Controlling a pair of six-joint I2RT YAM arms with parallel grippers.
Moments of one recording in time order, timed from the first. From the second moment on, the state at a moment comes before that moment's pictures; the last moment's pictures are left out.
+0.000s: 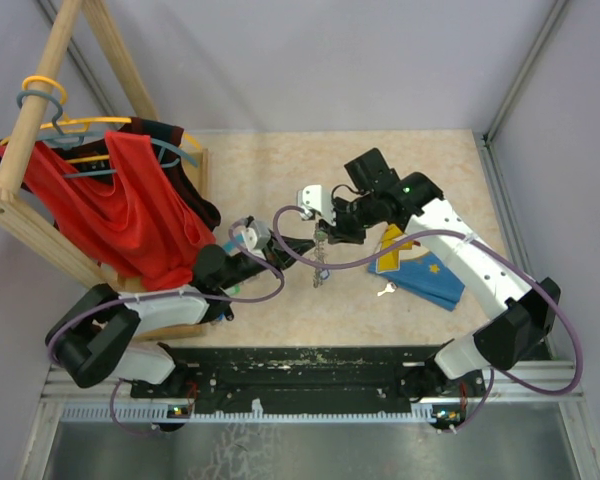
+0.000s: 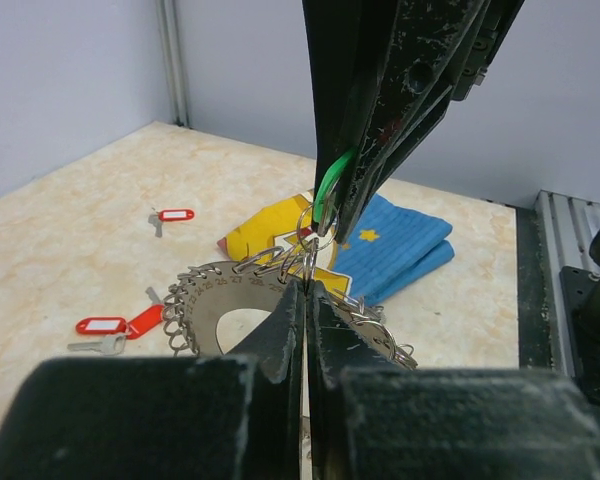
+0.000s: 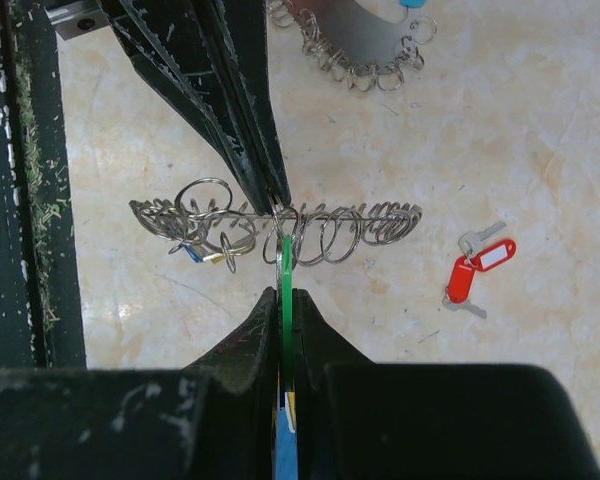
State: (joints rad) left arm -0.74 1.38 0.44 1.22 0.42 -0.16; right arm 0.63 1.45 1.52 -1.04 -0.48 -0.84
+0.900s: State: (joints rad) left arm -0.87 1.28 0.43 0.98 0.05 0.21; right arm 0.63 1.44 1.35 -0.85 -0.44 -0.87
